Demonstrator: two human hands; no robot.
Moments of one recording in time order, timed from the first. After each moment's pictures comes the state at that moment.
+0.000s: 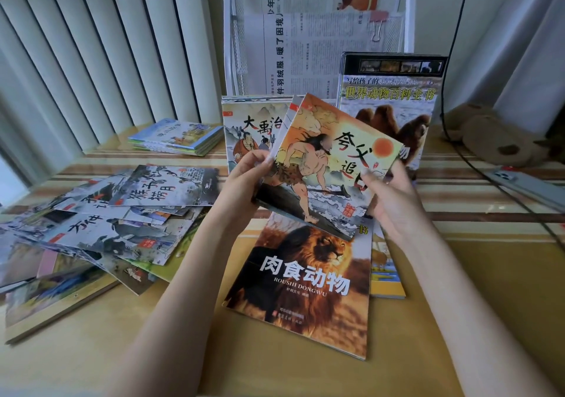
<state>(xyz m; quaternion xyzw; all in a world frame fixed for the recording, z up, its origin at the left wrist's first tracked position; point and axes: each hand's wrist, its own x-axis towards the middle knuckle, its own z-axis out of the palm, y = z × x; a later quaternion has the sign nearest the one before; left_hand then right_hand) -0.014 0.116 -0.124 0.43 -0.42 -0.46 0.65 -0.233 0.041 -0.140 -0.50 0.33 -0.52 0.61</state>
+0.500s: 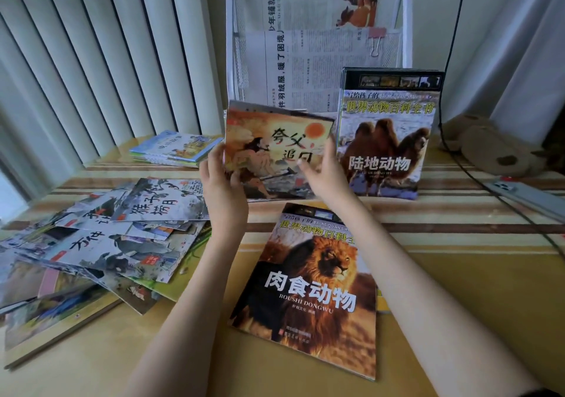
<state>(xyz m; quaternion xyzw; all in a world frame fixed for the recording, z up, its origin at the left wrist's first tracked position) 0.012 0.096 -0.142 0.64 -0.43 0.07 0.63 -0.136 0.013 -0.114 -0.76 0.43 -0.39 0.30</state>
